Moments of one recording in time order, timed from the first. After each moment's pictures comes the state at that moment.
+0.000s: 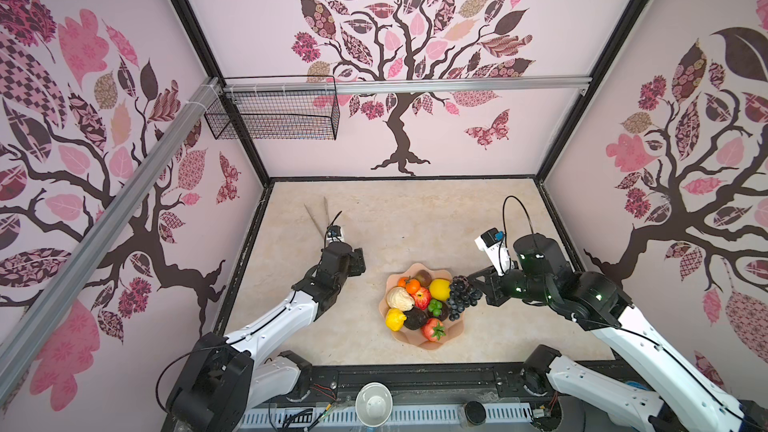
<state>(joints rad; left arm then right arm) -0.49 1.18 0.55 0.01 -0.29 -0.44 0.67 0.83 1.06 -0.96 -0.19 0.30</state>
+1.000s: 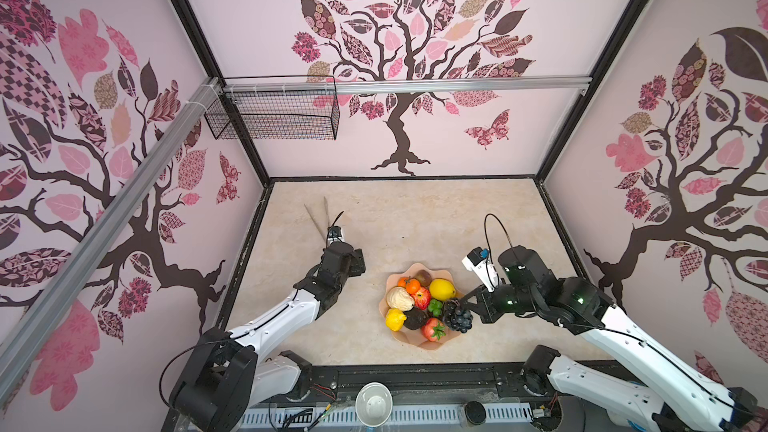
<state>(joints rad) -0.49 1.20 0.55 0.02 -0.31 -0.44 0.76 0.83 0.92 -0.95 -0.32 0.37</state>
